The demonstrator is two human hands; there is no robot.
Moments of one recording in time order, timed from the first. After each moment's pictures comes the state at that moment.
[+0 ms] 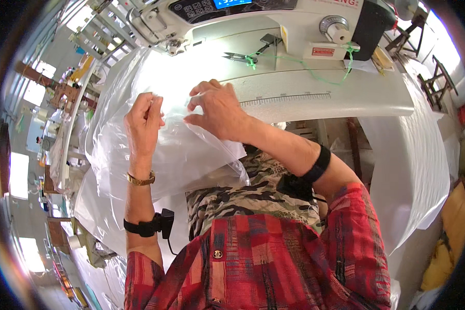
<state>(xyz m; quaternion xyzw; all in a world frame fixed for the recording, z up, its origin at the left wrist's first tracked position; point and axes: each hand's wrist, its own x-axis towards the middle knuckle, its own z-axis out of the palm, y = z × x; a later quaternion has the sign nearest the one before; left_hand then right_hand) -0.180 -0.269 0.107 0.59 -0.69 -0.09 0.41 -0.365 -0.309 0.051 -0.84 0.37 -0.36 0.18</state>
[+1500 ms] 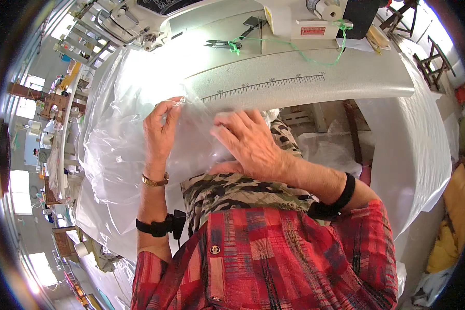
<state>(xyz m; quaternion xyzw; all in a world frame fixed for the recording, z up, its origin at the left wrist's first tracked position) -0.202 -0.276 0.045 0.54 -0.73 -0.16 0.39 -0.431 -0.229 0.012 -0.85 0.32 -0.41 0.07</state>
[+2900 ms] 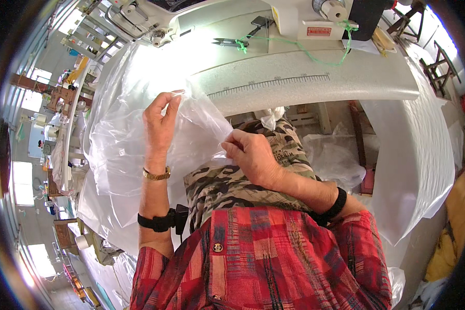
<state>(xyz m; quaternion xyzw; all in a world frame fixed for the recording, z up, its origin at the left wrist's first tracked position) -0.203 -0.273 0.060 0.57 -0.71 -0.13 0.39 -0.409 -0.209 -0.020 -0.65 0.42 -0.42 0.46</state>
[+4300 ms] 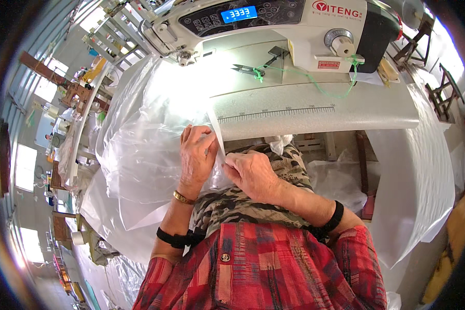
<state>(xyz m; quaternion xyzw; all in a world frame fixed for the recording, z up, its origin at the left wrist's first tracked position) -0.224 -0.243 0.033 0.51 -0.80 0.06 0.31 -0.406 -0.223 0.014 -0.81 0.34 -0.39 0.29</state>
